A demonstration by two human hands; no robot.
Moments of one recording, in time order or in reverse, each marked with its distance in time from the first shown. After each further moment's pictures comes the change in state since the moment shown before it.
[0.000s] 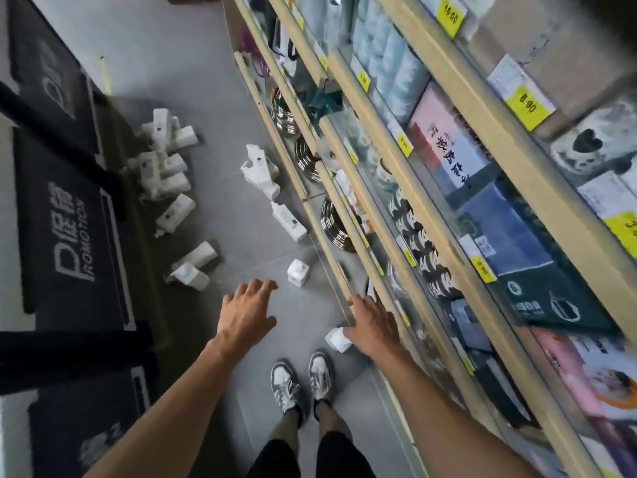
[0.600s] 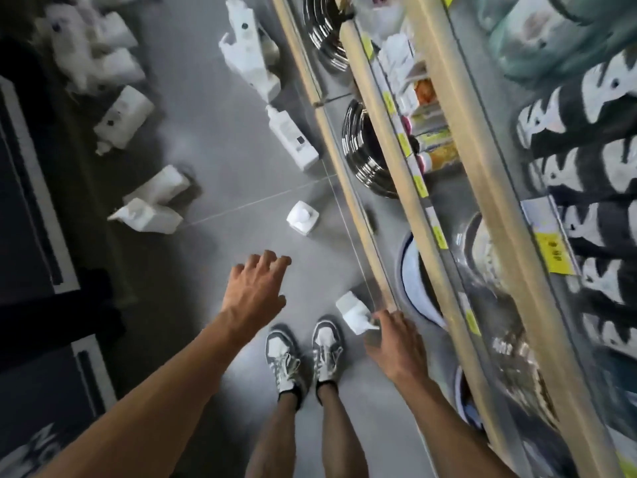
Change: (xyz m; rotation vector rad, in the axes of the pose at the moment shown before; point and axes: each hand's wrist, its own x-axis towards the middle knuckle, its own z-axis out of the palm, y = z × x) left_hand 0.210 -0.035 0.234 0.056 -0.183 0.045; right_hand 0.176 0.112 0.235 0.010 -0.176 0.155
